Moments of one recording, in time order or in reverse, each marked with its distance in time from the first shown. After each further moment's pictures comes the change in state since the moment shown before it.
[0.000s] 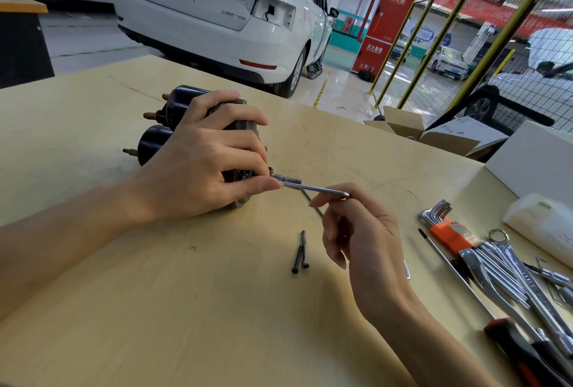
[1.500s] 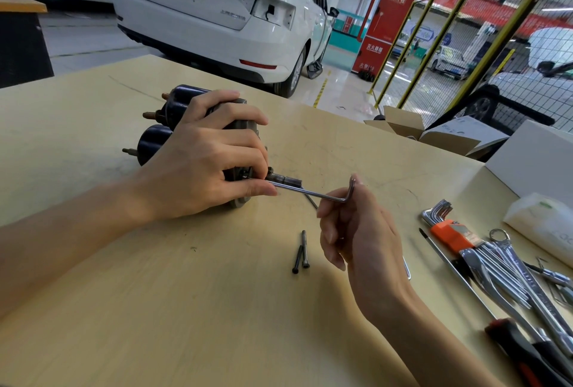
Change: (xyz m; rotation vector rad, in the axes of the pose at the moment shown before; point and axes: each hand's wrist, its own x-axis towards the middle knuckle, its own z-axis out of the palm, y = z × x) left_hand 0.001 -0.002 0.000 0.010 -0.002 0.008; right_hand 0.002 0.002 0.002 0.083 -0.010 0.095
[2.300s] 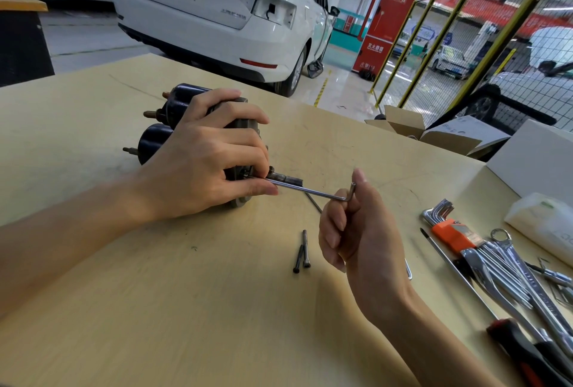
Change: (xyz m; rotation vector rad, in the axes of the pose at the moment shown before) left_hand 0.001 0.001 -0.001 -0.004 -0.014 -0.007; right_hand 0.000 0.000 -0.002 0.044 -0.091 0.038
